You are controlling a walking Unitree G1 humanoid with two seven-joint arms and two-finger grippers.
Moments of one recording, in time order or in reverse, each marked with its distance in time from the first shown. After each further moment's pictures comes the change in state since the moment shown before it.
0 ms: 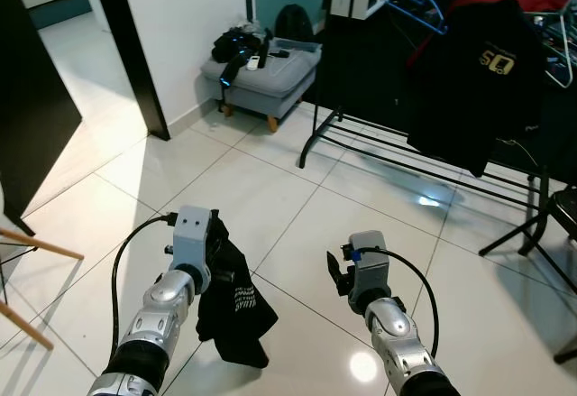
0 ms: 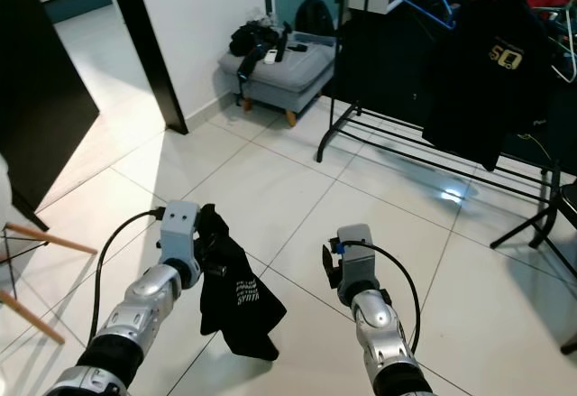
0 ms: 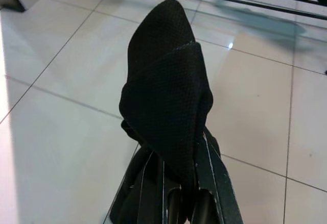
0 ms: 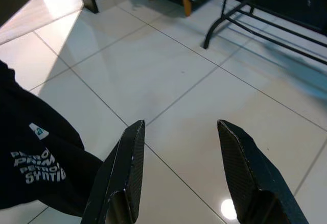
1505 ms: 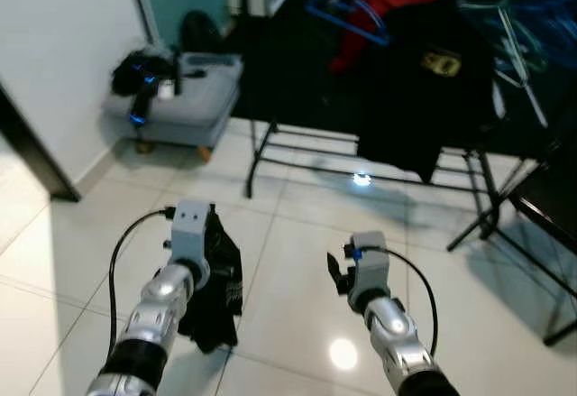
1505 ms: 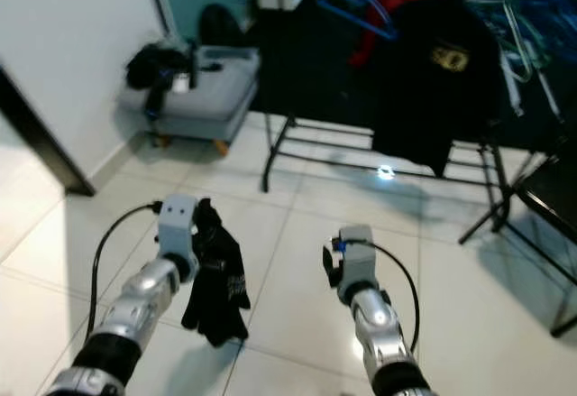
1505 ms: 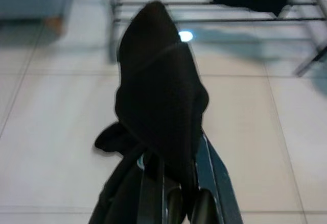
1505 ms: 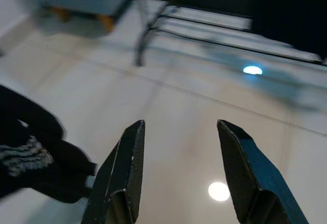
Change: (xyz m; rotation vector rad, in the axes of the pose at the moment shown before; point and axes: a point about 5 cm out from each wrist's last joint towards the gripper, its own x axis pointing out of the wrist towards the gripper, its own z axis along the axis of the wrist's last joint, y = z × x) left arm 0.002 -0.006 0.011 0.007 -0.001 -0.028; right arm -0.001 -0.005 -0.005 0.025 0.028 -0.023
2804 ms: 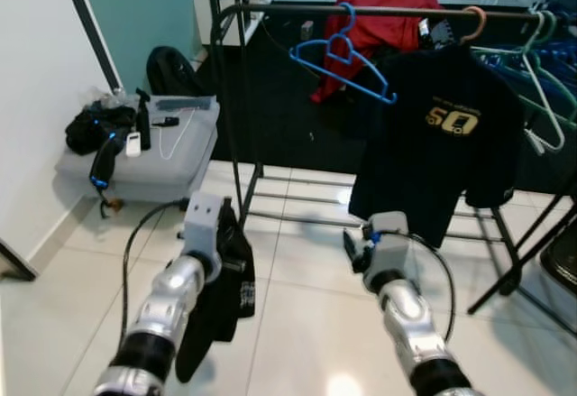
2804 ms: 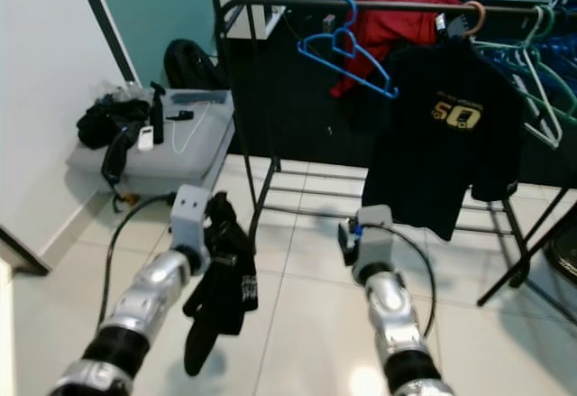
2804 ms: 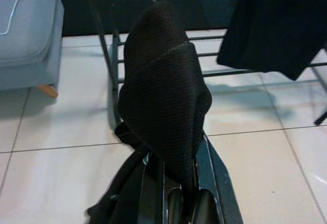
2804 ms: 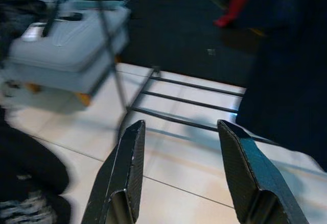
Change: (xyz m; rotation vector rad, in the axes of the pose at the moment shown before) left arm 0.004 -0.004 0.009 0.008 -0.020 -0.024; right arm 0.010 0.000 0.034 0.001 -0.143 0.011
